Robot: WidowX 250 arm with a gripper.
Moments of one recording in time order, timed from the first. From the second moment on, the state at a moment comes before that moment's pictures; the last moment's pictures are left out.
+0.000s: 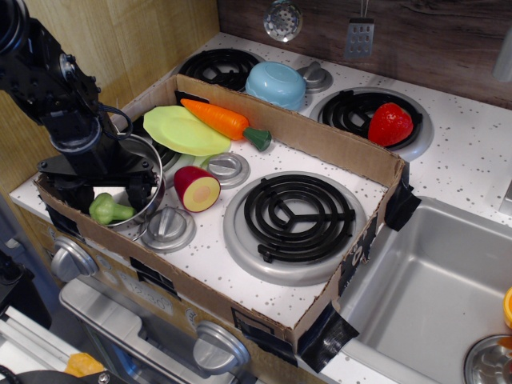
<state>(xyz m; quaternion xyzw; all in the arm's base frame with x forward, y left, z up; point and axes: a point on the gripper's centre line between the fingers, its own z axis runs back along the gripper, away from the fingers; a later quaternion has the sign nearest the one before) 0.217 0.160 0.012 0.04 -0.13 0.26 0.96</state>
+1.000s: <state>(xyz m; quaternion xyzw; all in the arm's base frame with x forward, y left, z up) 0.244 0.165 0.063 0.08 -0.11 0.21 0.97</state>
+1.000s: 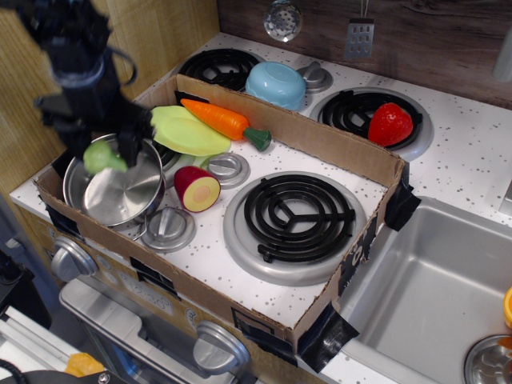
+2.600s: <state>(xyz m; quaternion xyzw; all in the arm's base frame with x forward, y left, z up) 0.291 0.029 0.031 0.03 -0.11 0.28 0.95</state>
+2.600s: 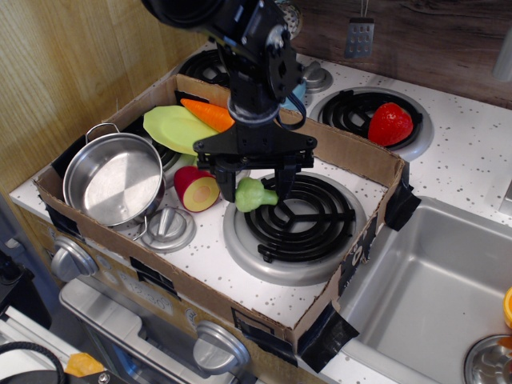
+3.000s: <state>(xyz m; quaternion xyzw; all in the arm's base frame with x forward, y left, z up) 0.312 0.027 0.026 0.02 -0.13 0.31 0.94</state>
